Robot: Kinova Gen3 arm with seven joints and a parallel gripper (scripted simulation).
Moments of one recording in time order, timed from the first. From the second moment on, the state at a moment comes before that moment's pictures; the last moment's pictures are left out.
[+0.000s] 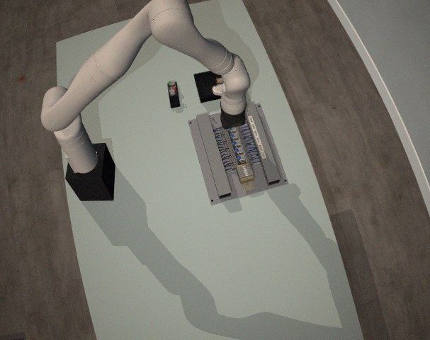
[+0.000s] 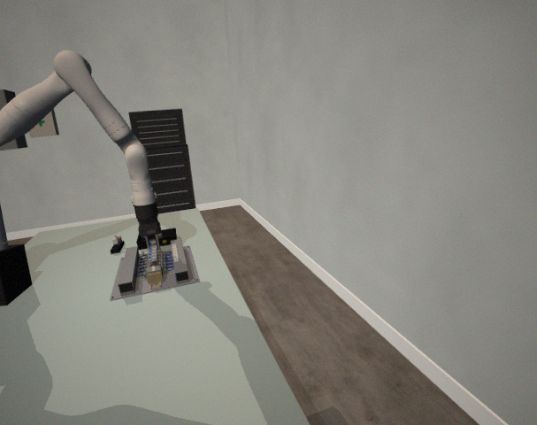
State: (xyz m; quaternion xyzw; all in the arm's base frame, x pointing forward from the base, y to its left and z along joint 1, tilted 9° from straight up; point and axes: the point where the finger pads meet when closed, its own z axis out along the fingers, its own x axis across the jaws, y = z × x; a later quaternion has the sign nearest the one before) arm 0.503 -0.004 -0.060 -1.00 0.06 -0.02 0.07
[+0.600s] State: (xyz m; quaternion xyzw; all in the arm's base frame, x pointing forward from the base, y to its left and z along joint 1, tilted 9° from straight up) arm 0.503 -0.004 -0.062 -1.00 0.06 -0.02 0.07
